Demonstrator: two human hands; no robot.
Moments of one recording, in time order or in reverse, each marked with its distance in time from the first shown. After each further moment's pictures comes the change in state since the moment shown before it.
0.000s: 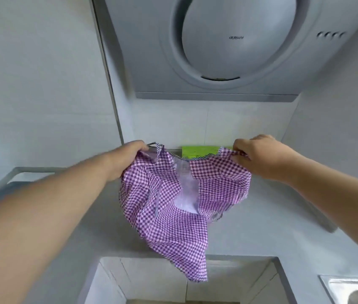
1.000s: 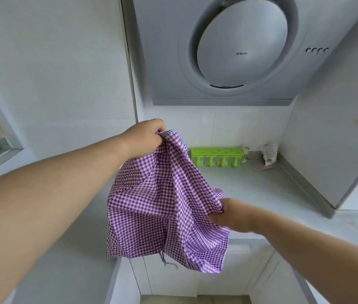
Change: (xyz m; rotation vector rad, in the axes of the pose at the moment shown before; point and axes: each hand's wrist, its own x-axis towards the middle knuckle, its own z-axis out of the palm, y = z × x) left_hand -0.122 0.026 -0.035 0.744 0.204 0.492; right_hand -0.097 -0.170 0.061 0.553 -0.539 0.171
